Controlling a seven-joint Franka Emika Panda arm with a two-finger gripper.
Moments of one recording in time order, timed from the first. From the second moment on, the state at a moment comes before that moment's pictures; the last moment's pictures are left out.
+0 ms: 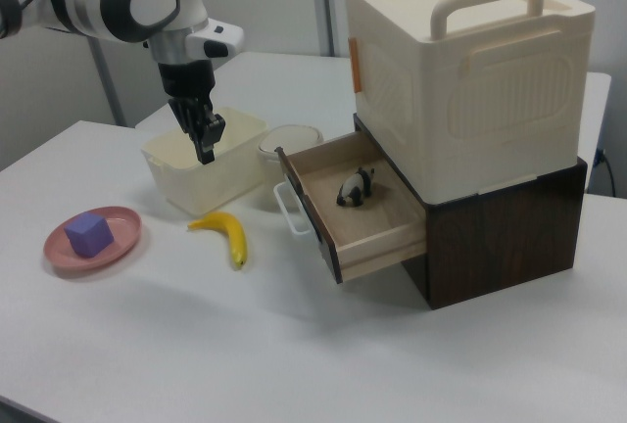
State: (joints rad) arm -0.12 0.05 0.08 -1.66 0.03 1.71 0.34
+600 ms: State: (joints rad) arm -0.13 0.17 0.08 -1.70 0.03 1.78 0.60
